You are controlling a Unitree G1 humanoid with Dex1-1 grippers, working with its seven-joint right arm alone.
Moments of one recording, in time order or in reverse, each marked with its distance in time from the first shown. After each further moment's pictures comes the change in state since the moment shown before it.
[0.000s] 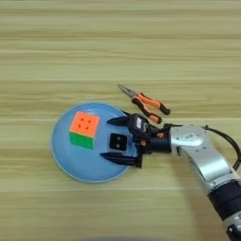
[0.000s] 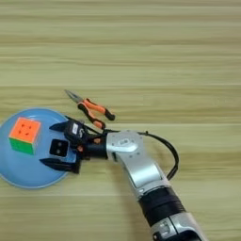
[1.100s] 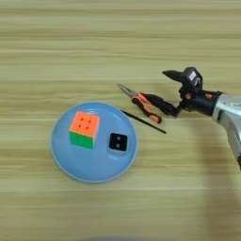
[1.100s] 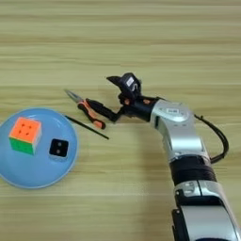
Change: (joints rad) arm -0.203 -0.106 -0.296 0.342 0.066 -0.031 -0.143
